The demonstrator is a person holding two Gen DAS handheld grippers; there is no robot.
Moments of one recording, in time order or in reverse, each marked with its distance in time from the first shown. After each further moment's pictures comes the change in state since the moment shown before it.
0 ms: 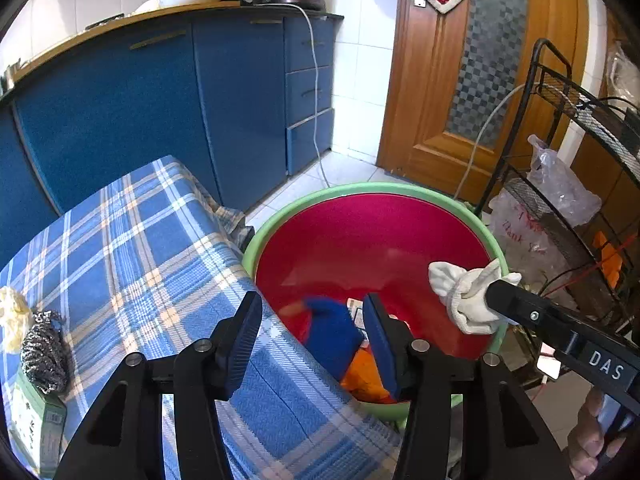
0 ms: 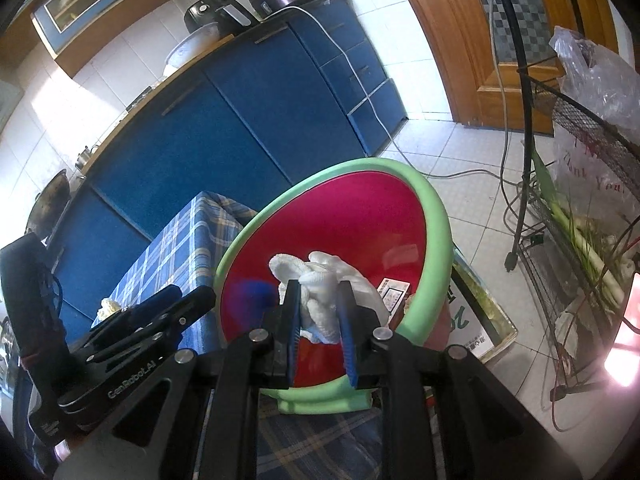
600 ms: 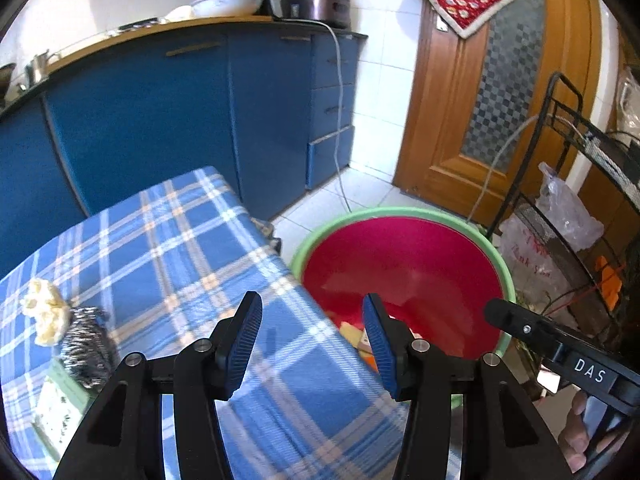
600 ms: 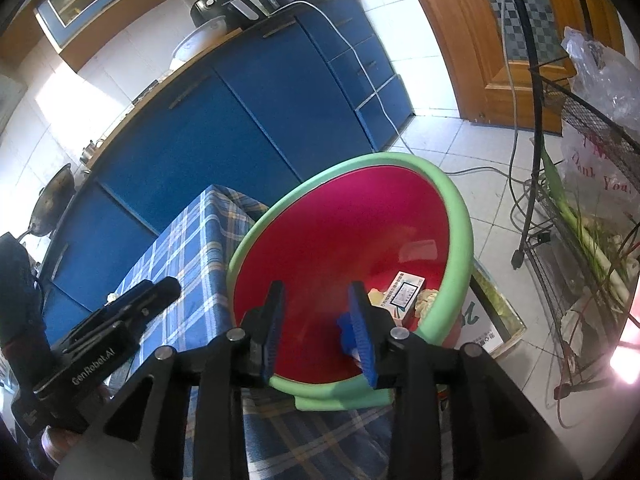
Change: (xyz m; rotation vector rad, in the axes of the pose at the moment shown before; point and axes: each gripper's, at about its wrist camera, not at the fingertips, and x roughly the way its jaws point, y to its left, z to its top) left arm -0.033 0.034 0.002 -0.070 -0.059 0.047; right arm 0.001 0.014 -0.002 -0.016 0.016 0.017
